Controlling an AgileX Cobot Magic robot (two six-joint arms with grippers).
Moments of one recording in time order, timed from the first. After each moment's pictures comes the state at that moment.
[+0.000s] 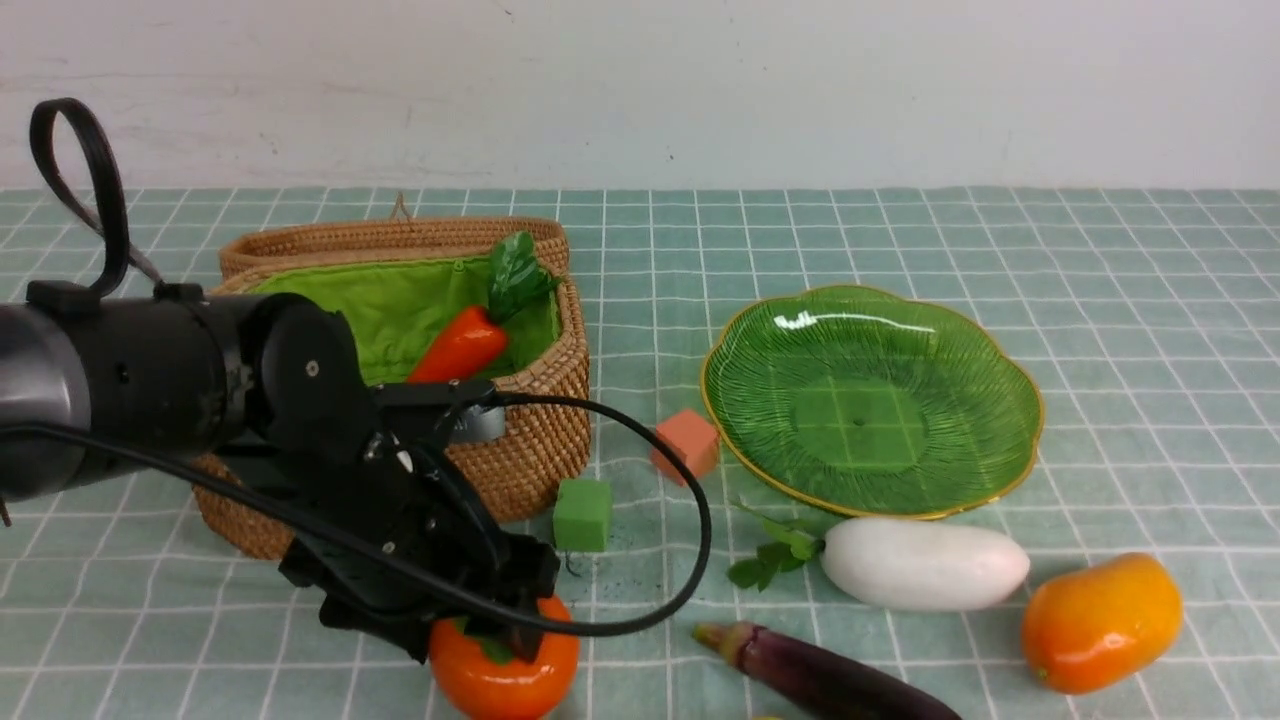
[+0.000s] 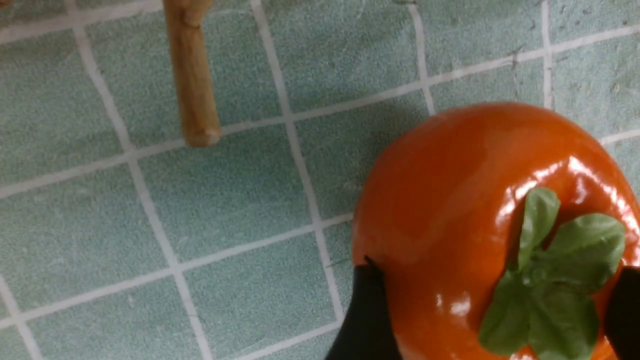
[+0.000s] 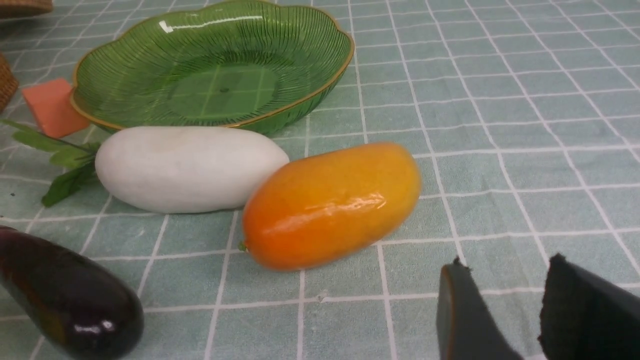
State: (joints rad) right arm 0.01 -0.01 0.02 0.05 0.37 0.03; left arm -0.42 1.67 -1.01 -0.28 0.73 -0.06
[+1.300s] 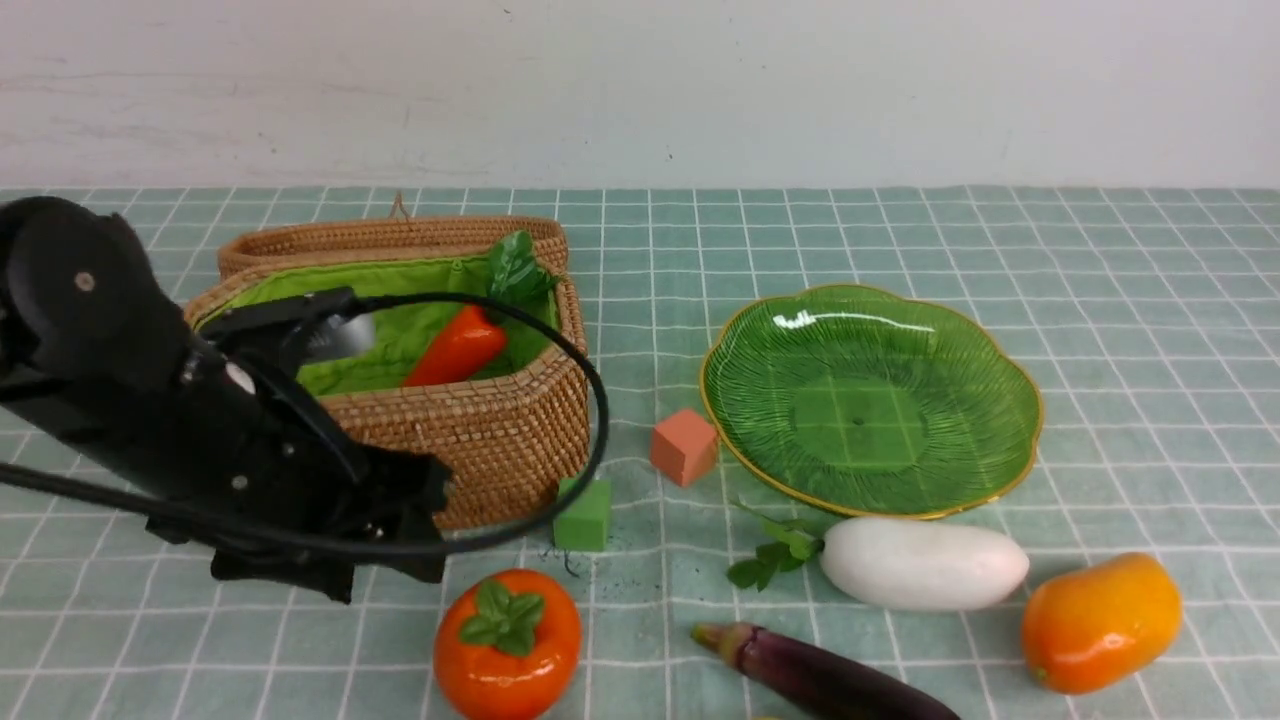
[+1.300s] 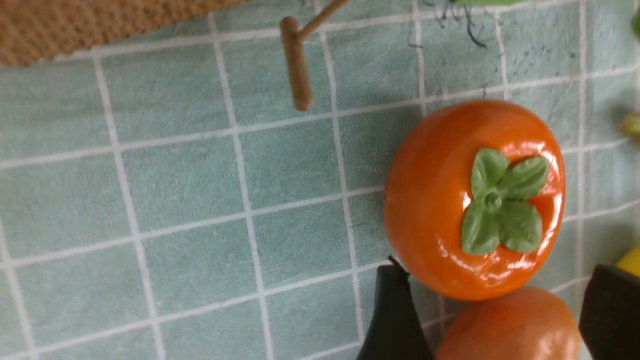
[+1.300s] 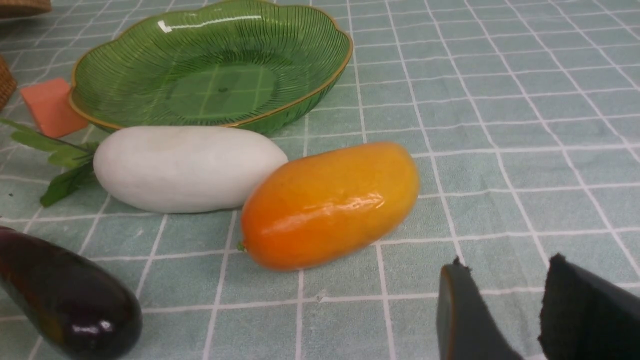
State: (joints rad) right arm 0.01 -0.01 0.02 0.05 0.37 0.03; left arm -0.22 1.45 -0.99 -0.41 0.84 0.02
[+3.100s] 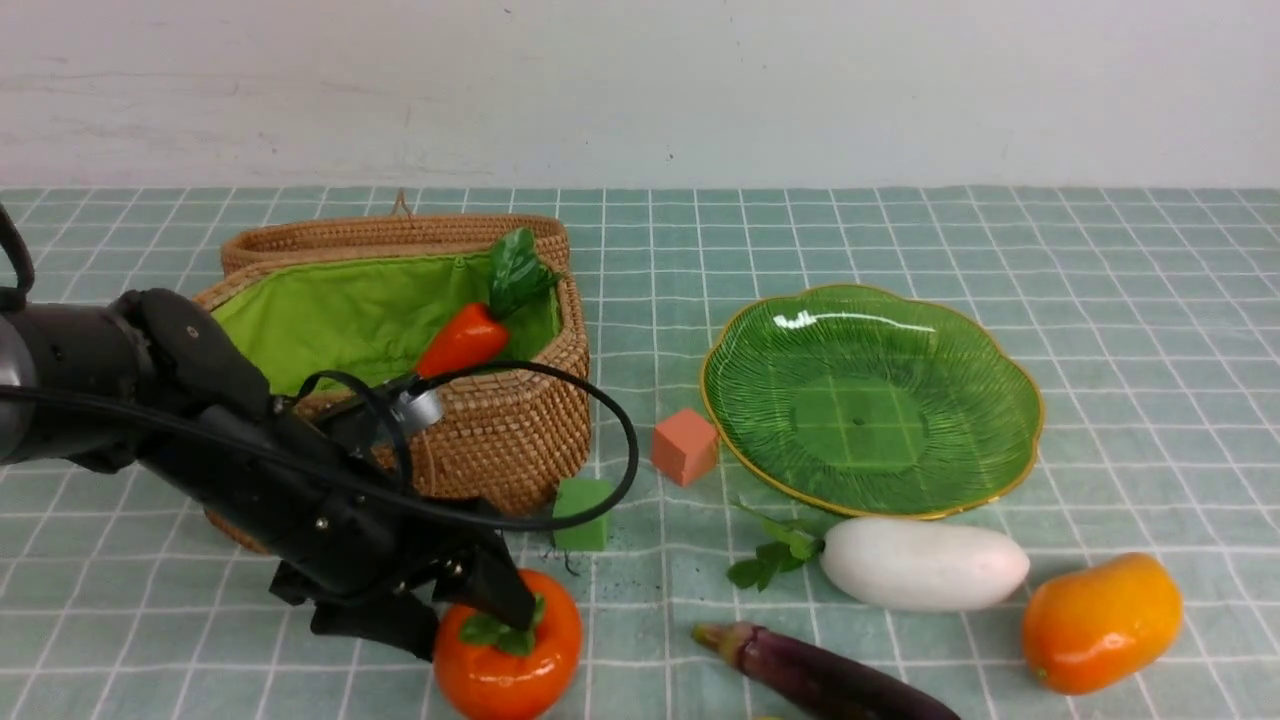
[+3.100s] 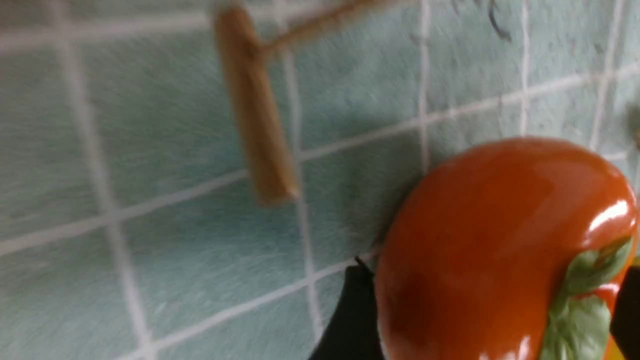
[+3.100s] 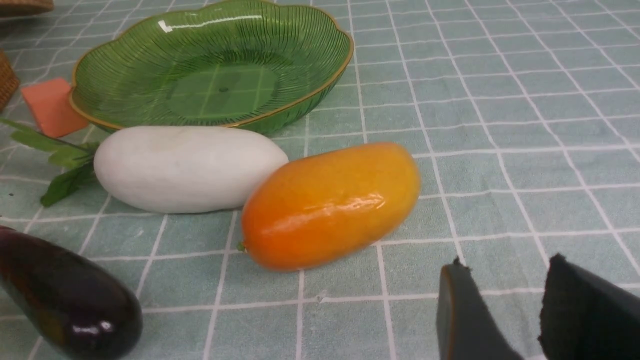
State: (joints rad) right arm 0.01 -0.01 0.02 0.05 0.36 0.03; left arm -0.18 1.76 -0.99 -0.77 0.81 0.41
